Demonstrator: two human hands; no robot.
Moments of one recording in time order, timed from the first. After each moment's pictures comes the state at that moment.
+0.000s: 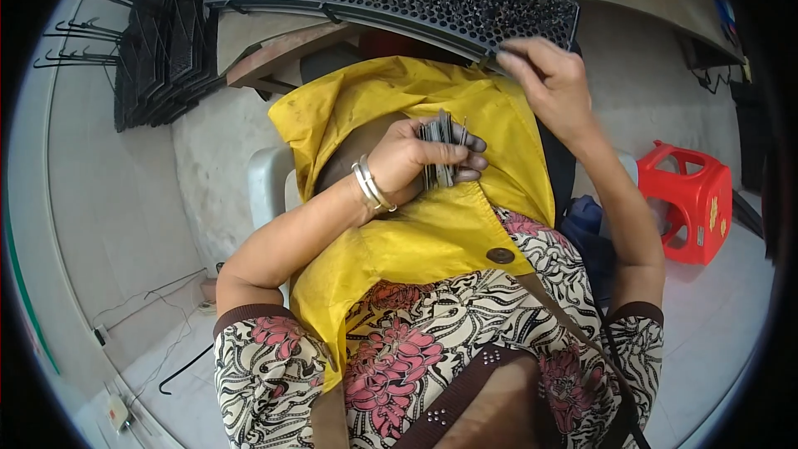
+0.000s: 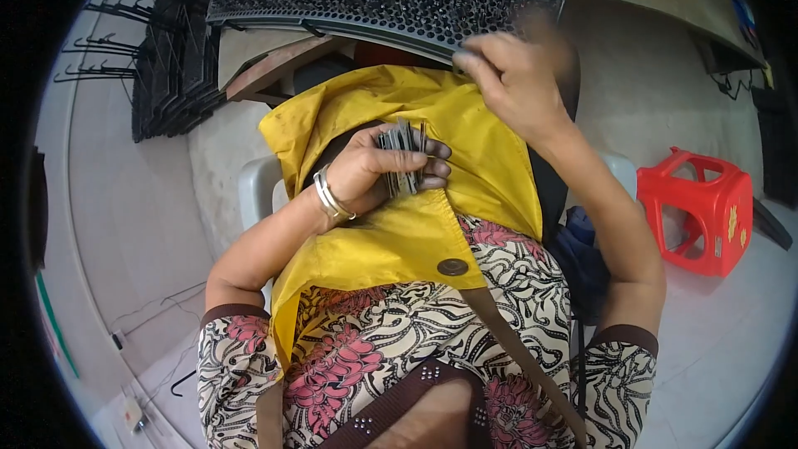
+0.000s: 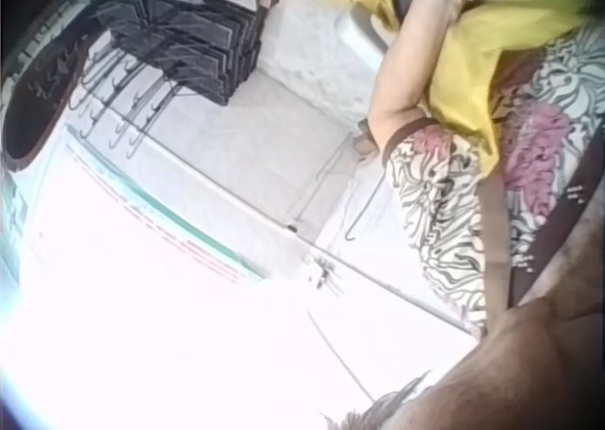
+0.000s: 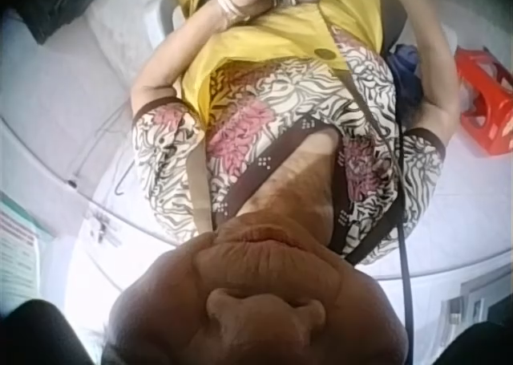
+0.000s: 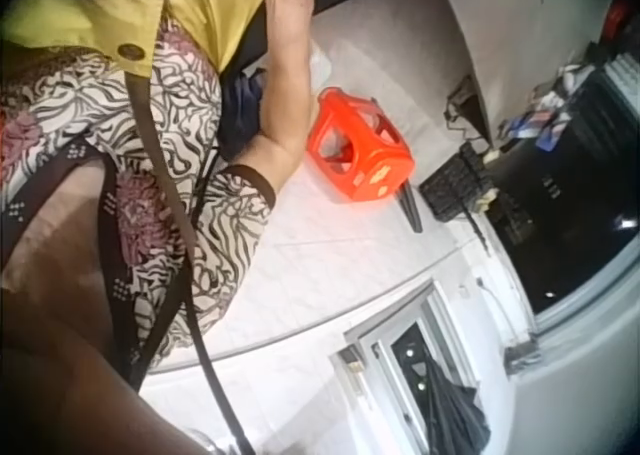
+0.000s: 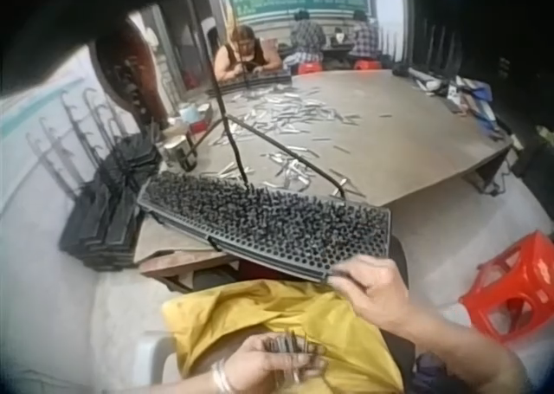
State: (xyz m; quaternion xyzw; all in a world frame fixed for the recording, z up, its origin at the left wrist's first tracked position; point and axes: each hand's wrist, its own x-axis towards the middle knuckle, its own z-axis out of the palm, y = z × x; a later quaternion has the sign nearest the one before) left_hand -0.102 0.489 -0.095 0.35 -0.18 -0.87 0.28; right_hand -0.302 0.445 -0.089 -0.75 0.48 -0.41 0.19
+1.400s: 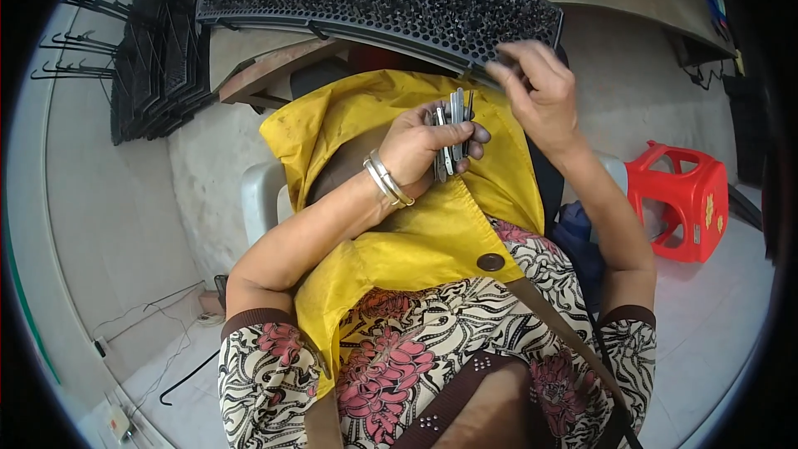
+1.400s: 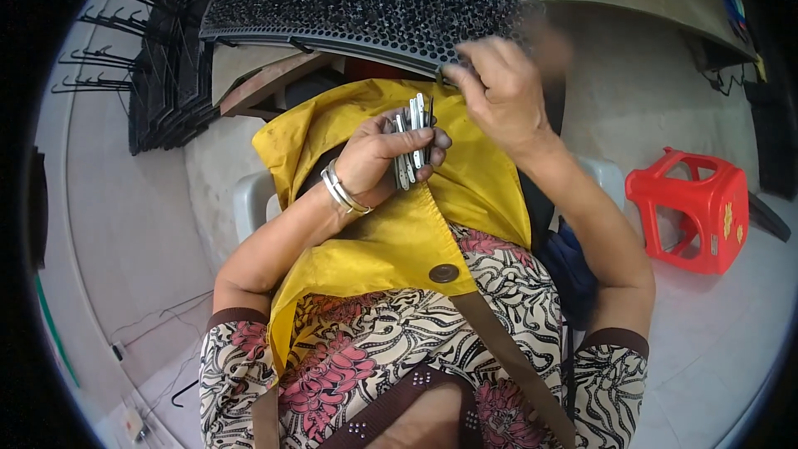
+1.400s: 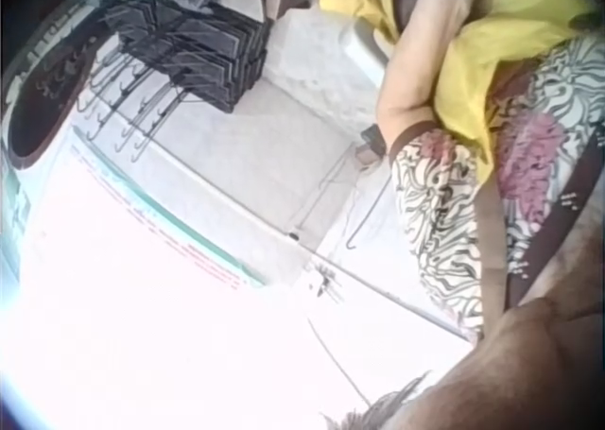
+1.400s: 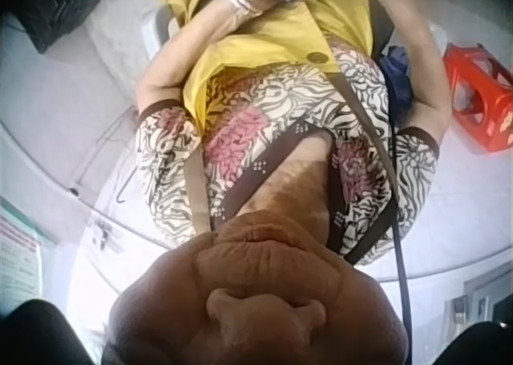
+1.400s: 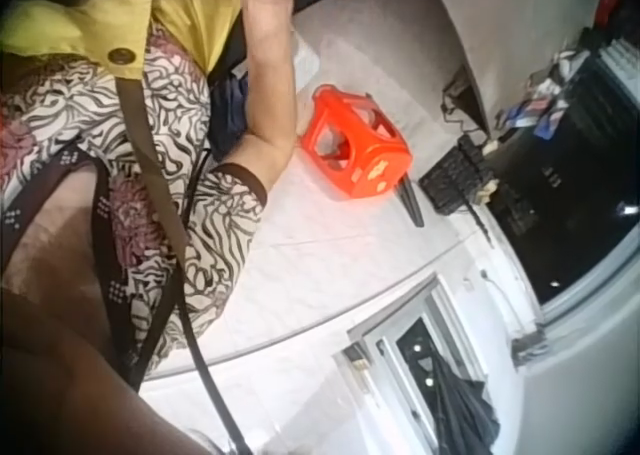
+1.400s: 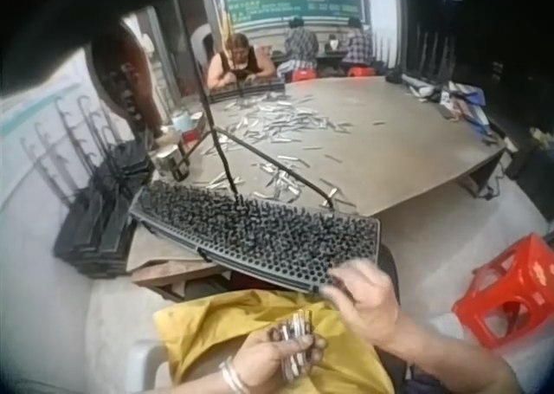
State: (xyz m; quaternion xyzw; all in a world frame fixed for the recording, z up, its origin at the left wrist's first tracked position) left_hand -0.131 0.471 -0.099 0.34 -0.22 -0.85 0.33; right_hand -0.305 0.443 -0.091 -0.79 0.44 -0.43 -0.05
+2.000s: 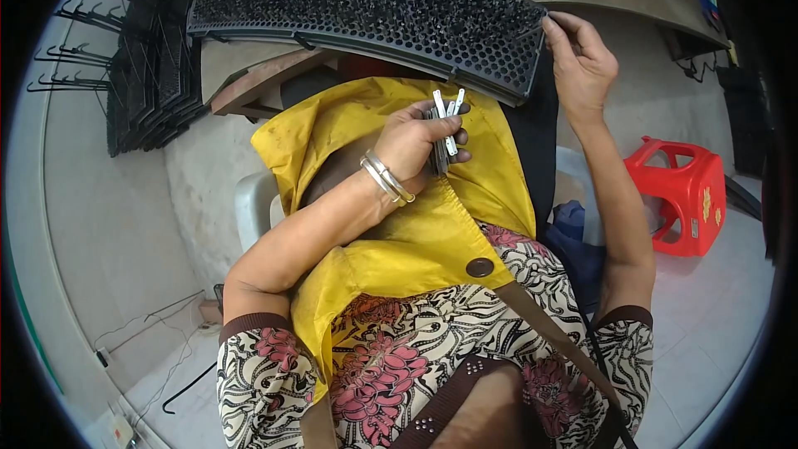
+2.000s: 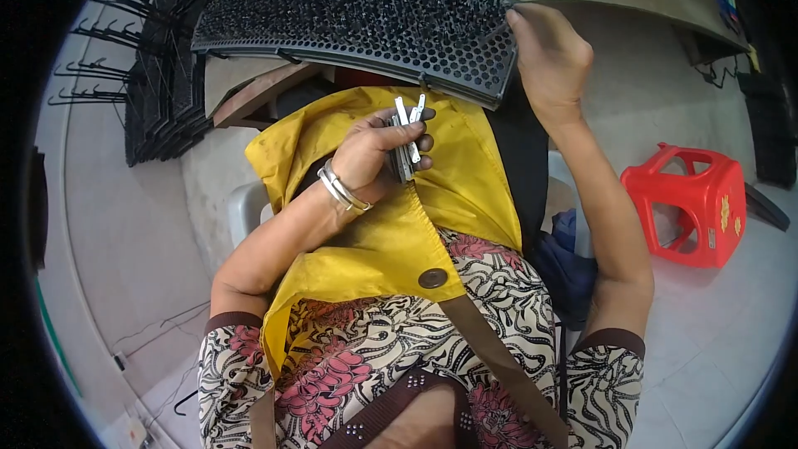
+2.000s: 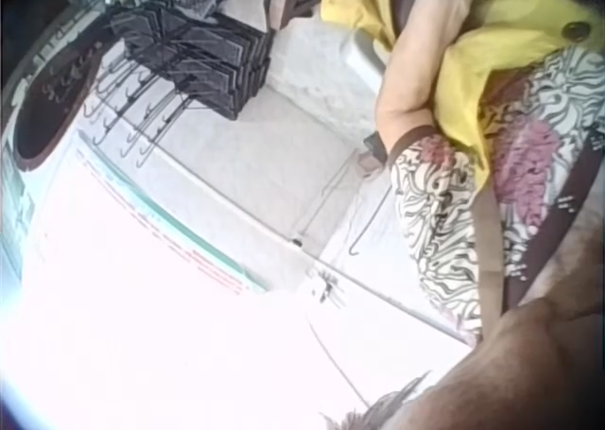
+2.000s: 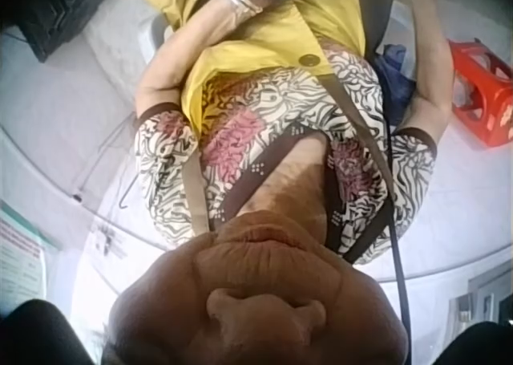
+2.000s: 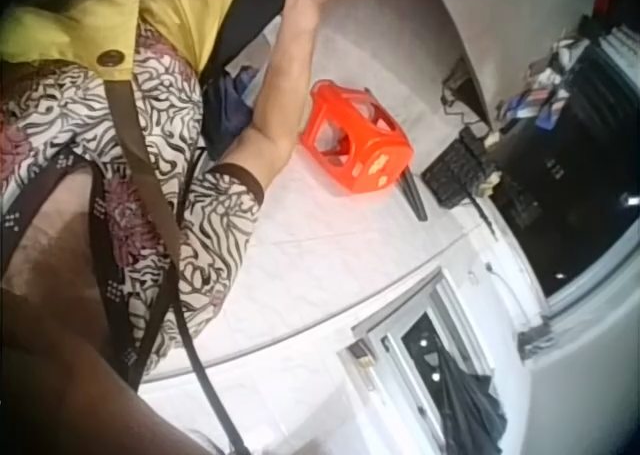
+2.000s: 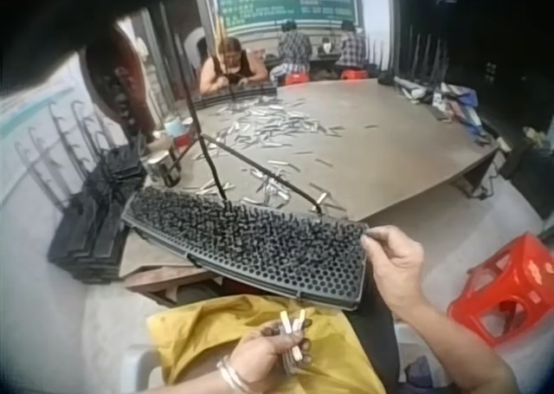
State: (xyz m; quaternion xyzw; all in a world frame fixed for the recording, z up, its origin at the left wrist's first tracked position) left_hand -0.144 0.464 -0.100 0.41 -0.21 -0.83 0.32; right_hand -0.351 0.418 -0.099 -0.58 0.55 -0.59 0.12
